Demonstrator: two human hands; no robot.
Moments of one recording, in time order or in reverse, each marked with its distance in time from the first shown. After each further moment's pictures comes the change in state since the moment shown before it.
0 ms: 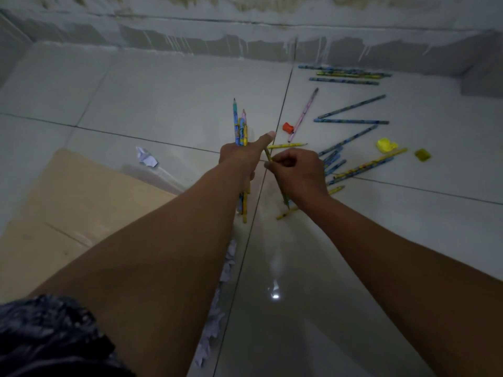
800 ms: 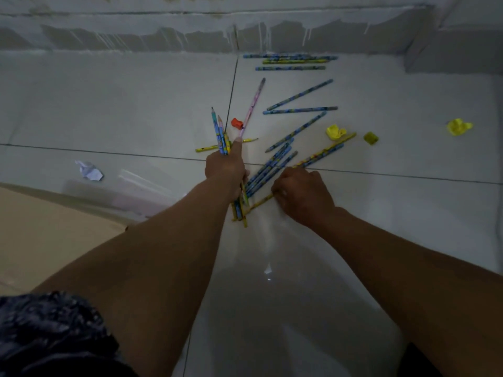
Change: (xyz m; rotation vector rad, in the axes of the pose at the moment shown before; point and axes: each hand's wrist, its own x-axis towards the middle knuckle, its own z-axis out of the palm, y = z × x) left_hand 0.001 -0.027 0.087 -0.062 0.069 -0.005; right_hand 0.002 0.096 -0.081 -0.784 -0.286 -0.329
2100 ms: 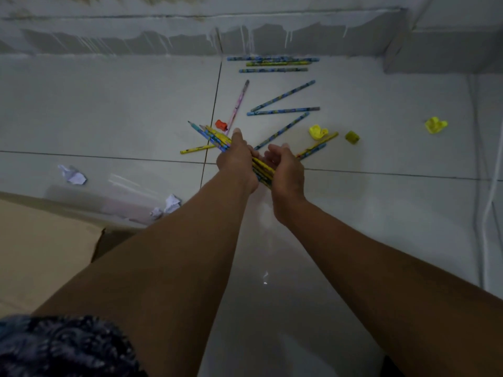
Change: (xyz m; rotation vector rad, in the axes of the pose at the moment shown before) left_hand -0.035 0.018 0.048 -0.430 -0.101 -0.252; right_hand 0.020 -0.039 -0.024 1.537 0.437 0.769
